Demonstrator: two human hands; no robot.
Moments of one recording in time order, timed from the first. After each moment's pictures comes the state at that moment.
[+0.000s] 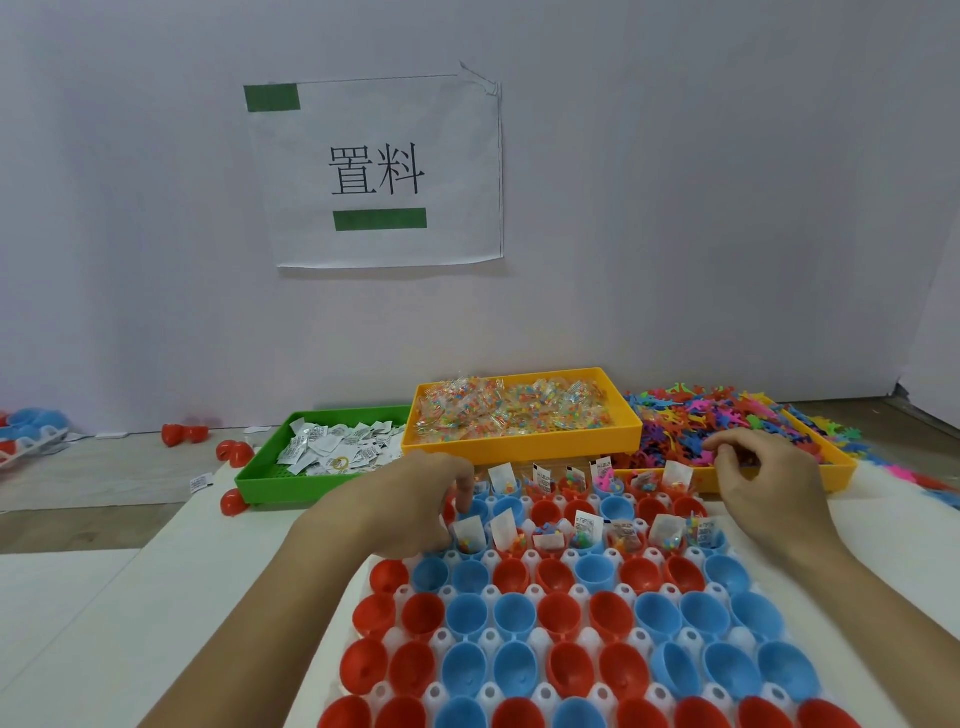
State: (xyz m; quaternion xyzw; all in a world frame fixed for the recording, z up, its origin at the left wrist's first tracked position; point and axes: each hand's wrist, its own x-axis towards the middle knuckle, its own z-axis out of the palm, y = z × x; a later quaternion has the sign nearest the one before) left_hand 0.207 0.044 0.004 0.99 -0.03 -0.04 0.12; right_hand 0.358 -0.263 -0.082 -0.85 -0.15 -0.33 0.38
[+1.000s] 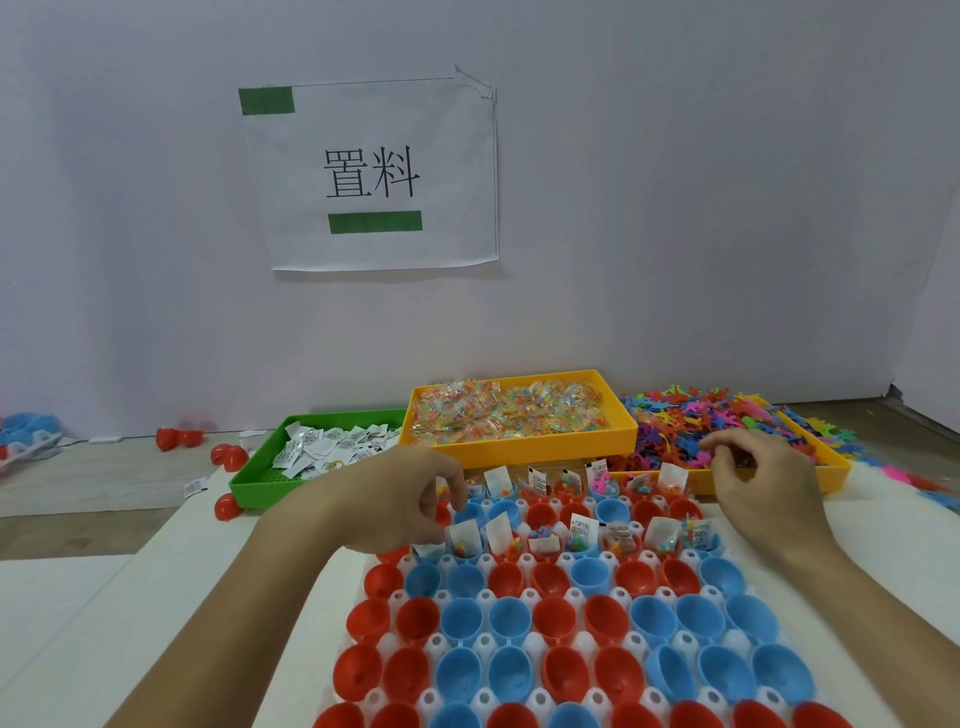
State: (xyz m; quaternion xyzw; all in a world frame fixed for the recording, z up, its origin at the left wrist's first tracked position) left_hand 0.207 0.059 0.010 0.99 -0.05 -0.05 0.13; right_hand 0.356 -0.262 -0.079 -0.85 -0.15 -0.33 0.38
